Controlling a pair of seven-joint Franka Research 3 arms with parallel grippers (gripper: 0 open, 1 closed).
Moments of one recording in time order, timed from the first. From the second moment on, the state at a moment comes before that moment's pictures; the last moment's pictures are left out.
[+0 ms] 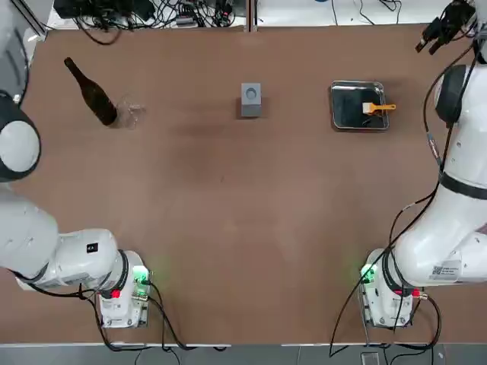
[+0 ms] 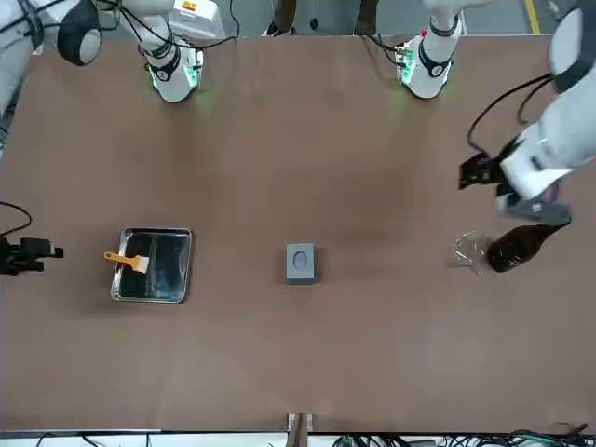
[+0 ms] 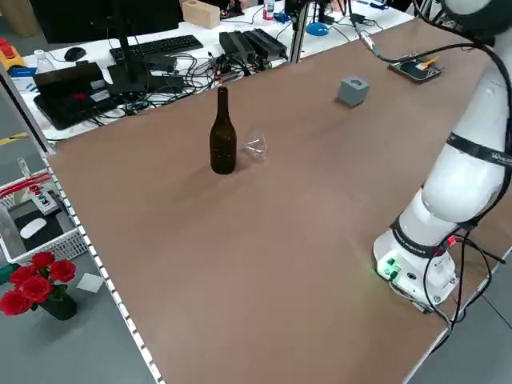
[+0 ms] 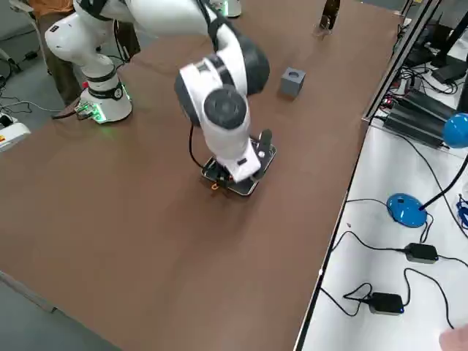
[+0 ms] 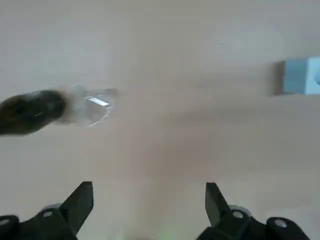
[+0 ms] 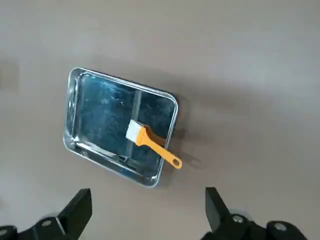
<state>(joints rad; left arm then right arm) 0.14 0.08 -0.23 -1.54 -0.07 1.55 -0.03 -0.01 0.68 -0.59 -1.18 0.56 1.47 -0.81</state>
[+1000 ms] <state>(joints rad) 0.06 -0.03 -0.11 -1.39 -0.01 1.37 -0.04 -0.03 0.11 -0.04 -1.36 -0.01 1.45 -0.07</state>
